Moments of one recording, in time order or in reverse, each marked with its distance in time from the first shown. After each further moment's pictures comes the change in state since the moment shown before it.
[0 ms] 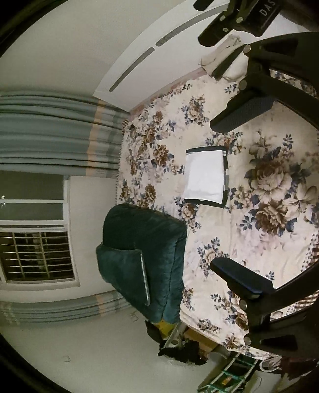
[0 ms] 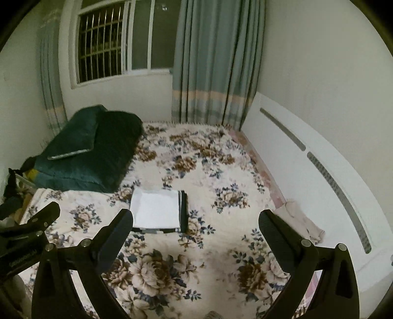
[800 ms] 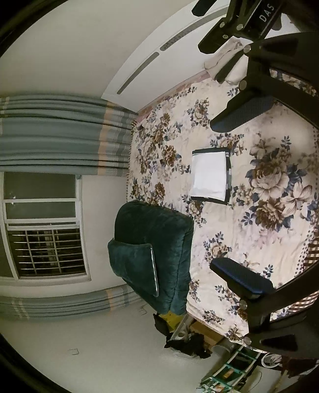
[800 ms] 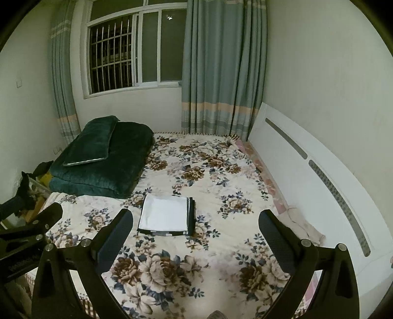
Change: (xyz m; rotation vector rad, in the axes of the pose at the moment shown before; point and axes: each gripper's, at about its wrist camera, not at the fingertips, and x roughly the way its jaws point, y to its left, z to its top) left arm -0.057 -0.010 -0.005 0.006 -0.058 0.027; right arm -0.055 -0.018 -0.002 -0.001 -0.032 0.062
